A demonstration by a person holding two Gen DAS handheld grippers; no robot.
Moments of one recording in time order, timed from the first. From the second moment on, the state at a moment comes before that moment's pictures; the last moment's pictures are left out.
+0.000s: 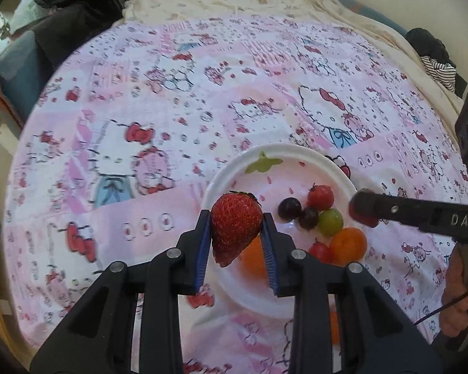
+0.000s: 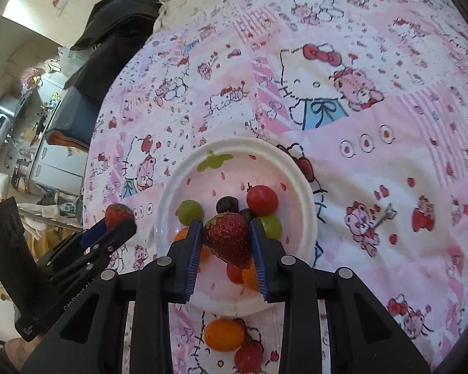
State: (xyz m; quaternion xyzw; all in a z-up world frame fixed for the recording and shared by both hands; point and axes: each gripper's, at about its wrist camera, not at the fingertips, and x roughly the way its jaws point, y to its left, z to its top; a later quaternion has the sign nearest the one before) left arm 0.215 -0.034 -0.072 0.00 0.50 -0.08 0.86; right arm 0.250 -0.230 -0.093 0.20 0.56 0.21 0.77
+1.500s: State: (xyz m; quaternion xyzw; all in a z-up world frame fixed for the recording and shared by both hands) left arm 0.181 -0.048 -0.044 -0.01 0.47 -0.10 0.88; right arm 0.224 -0.244 -0.063 0.24 0.52 0.20 0.79
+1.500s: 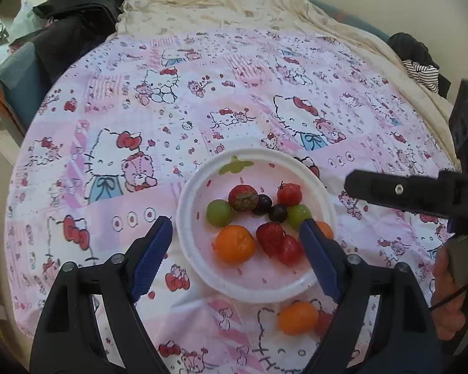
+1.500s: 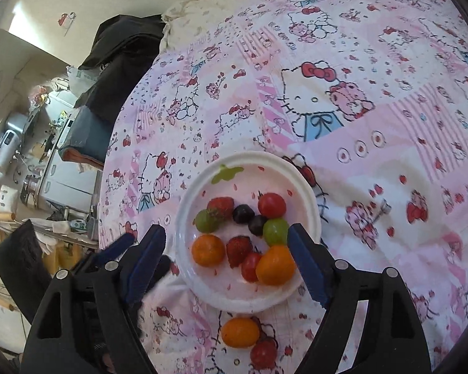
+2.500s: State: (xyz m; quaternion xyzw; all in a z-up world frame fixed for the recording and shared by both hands) left arm 0.079 -0.006 -0.019 -0.02 0.46 -0.03 0.89; right arm 0.131 -0.277 -0.056 0.23 0.53 0.15 0.80
